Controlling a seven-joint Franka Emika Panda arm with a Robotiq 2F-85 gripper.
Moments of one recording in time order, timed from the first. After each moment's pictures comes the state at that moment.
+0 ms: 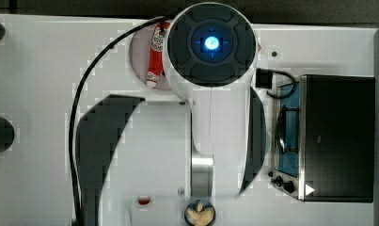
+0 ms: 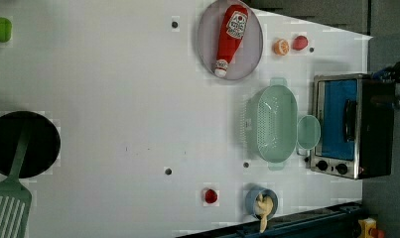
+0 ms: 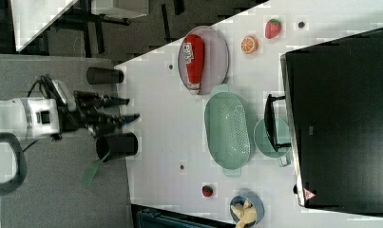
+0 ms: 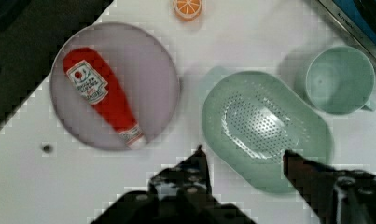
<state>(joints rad) 0.01 -0.03 -0.01 -1.79 -0.02 0.18 0.06</state>
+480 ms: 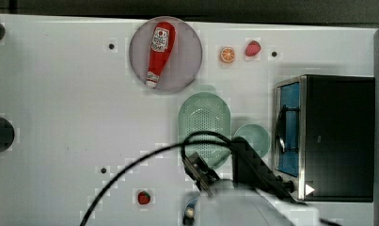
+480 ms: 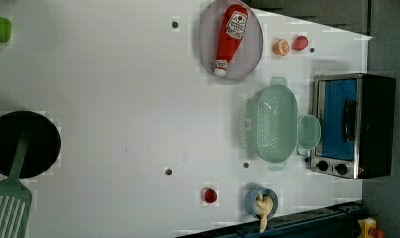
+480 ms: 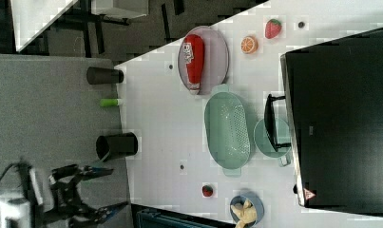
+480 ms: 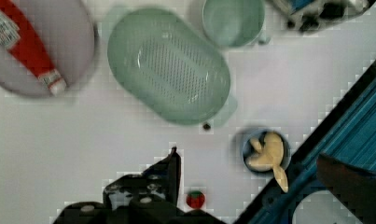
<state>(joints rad) 0.01 -0.50 -0.06 -2.04 -0.05 -0.04 0.07</state>
